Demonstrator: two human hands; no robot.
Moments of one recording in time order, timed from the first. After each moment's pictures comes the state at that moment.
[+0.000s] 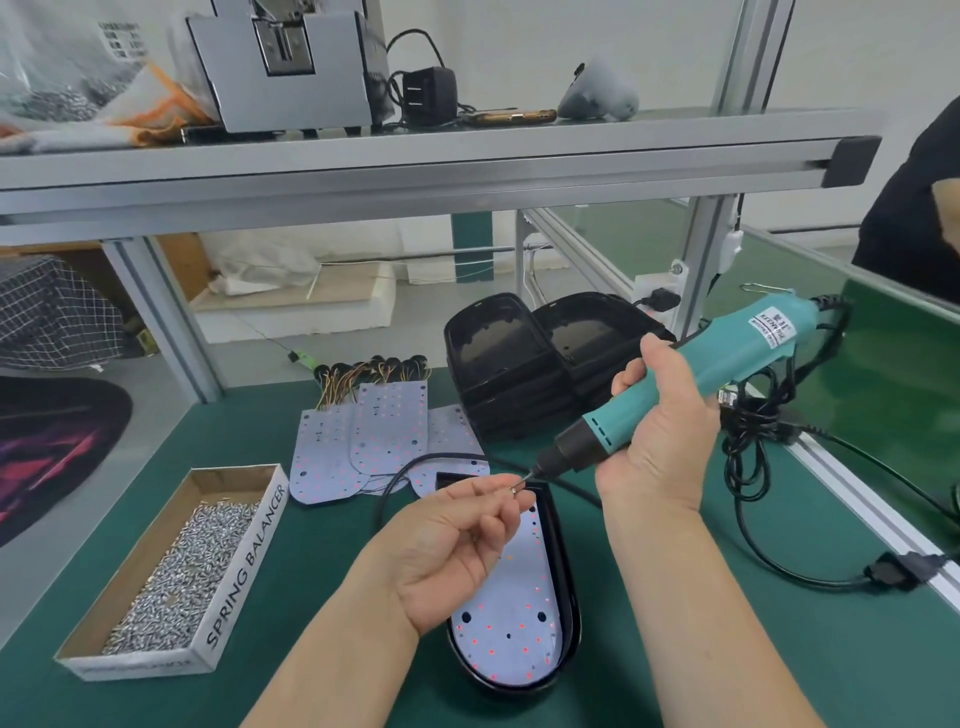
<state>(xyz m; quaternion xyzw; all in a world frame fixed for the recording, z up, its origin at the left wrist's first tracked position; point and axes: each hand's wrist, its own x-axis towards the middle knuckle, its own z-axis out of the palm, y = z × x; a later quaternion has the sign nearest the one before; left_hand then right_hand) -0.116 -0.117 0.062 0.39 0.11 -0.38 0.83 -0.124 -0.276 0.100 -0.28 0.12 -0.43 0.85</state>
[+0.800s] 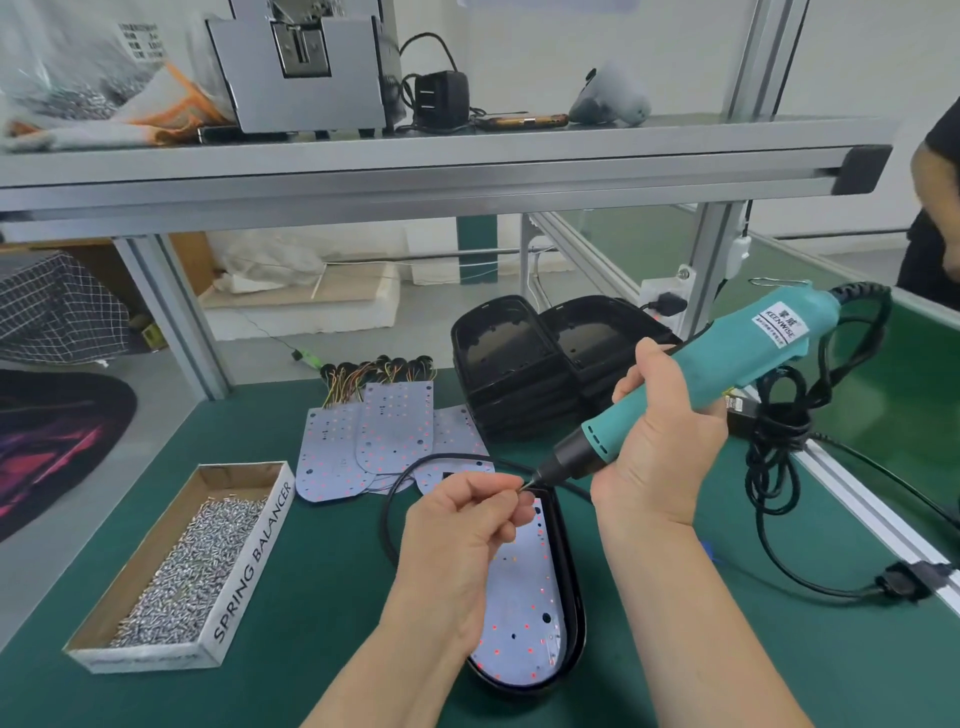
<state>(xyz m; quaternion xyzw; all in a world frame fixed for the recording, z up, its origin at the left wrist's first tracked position) -0.136 -0.130 0.055 0.56 0.06 -0.15 0.81 -0.127 -0.264 0.101 -0.35 0.12 -0.47 0.80</state>
